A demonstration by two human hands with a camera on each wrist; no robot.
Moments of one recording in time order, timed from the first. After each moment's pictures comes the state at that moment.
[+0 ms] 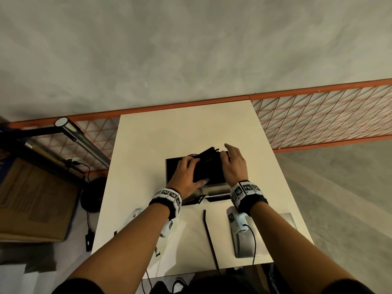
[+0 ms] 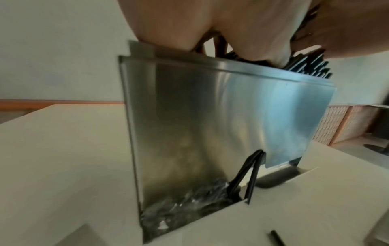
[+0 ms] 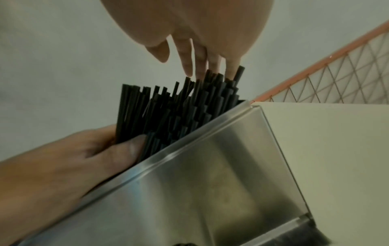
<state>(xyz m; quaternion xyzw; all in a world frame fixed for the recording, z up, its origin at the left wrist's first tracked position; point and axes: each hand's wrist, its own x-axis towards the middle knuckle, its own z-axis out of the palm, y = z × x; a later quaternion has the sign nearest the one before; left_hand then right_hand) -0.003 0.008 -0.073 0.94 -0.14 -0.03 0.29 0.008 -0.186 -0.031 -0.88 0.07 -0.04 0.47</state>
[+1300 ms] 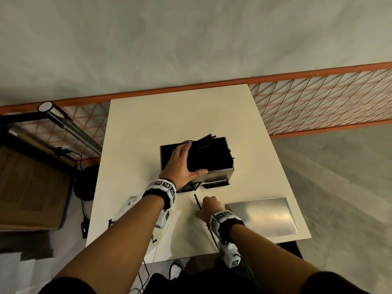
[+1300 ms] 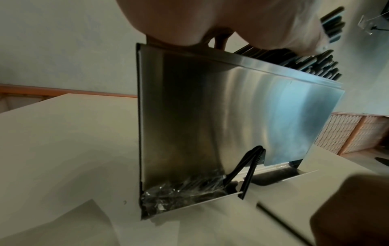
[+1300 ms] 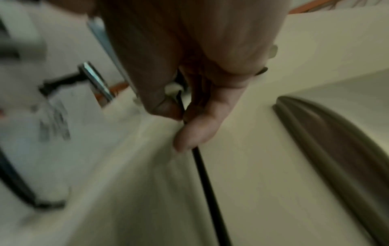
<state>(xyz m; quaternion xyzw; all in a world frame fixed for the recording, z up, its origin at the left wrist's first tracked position) -0.010 0.017 -0.081 0.93 -0.13 -0.04 0.33 -0.102 -0.133 -0.122 -0.92 0.01 0.36 0.18</state>
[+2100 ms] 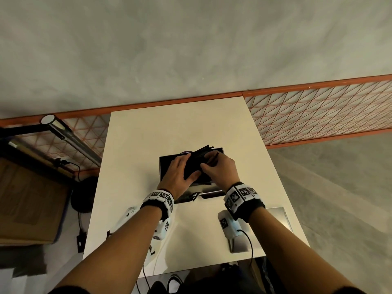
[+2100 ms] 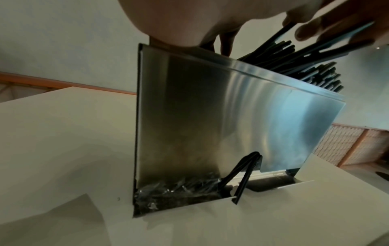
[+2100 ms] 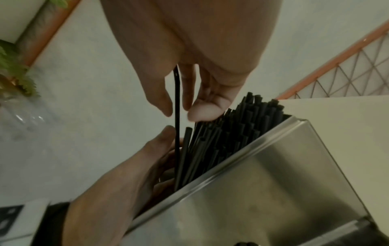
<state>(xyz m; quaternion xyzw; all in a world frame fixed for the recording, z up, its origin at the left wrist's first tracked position) -0.011 0.018 -0.078 0.92 -0.13 -0.02 0.36 -0.021 -0.167 0.000 -0.88 0.06 0.00 0.46</state>
